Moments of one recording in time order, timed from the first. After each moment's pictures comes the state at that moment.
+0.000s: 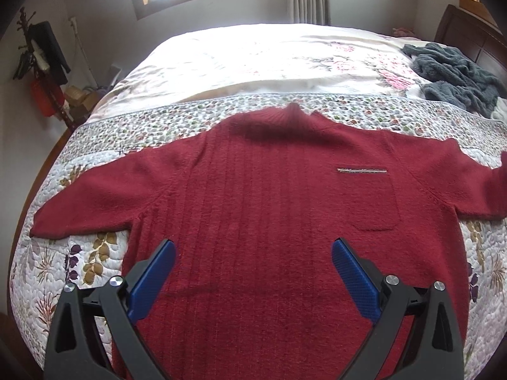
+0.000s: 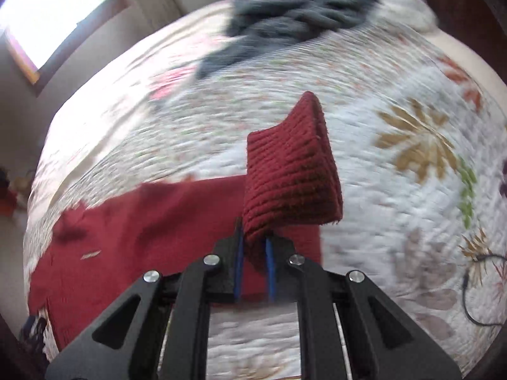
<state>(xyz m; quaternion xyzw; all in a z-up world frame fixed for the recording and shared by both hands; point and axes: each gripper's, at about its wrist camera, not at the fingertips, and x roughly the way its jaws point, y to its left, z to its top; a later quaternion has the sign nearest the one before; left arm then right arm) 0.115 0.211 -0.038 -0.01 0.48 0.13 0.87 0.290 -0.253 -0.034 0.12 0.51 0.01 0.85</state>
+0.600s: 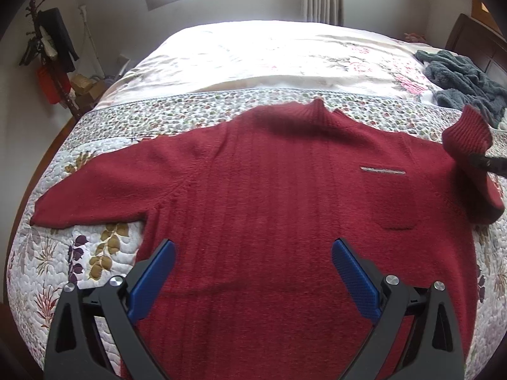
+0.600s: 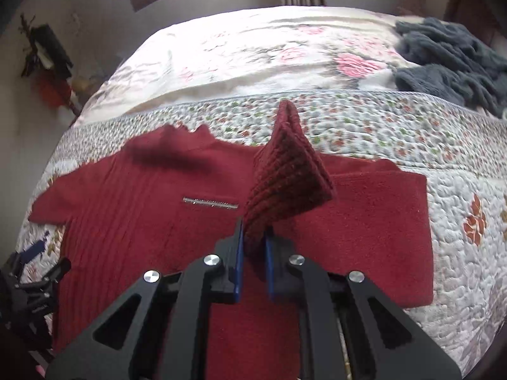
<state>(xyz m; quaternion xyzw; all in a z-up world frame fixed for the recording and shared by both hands) 0.107 0.246 -0.043 -0.03 0.48 0.15 0.87 0.261 -0.015 -0.031 -0.02 0.49 0.20 0.85</state>
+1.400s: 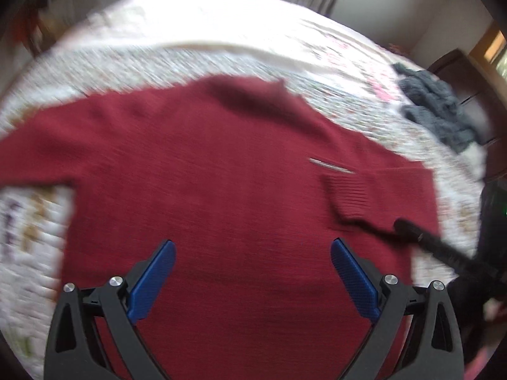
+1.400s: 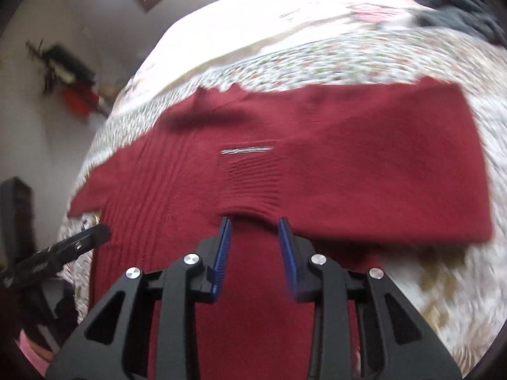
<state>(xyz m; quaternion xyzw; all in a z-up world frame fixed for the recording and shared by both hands) 0.142 0.237 -0.064 -0.21 0.53 0.00 0.82 0.216 -0.041 -0.068 0.10 0.54 0.25 0.80</state>
